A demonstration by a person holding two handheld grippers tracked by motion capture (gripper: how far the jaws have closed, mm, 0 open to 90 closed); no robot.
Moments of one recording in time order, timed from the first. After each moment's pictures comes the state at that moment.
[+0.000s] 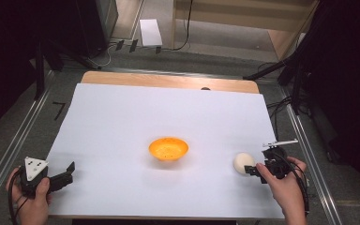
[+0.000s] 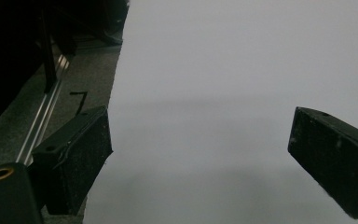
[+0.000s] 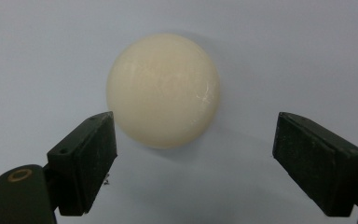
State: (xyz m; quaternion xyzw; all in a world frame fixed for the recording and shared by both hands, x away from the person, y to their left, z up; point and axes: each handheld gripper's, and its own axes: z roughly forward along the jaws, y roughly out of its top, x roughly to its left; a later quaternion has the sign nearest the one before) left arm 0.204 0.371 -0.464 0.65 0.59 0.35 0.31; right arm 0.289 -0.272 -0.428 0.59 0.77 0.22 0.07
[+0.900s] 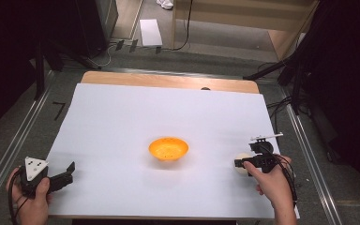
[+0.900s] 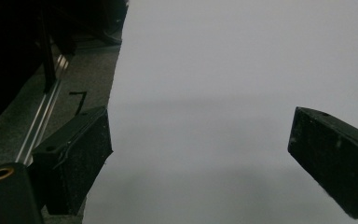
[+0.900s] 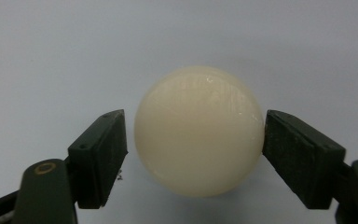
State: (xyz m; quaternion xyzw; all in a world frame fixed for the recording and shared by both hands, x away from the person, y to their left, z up) left arm 0.205 0.371 -0.464 0.65 0.59 0.35 0.31; right arm 0.309 -0.240 -0.435 0.63 0.75 0.19 0.07
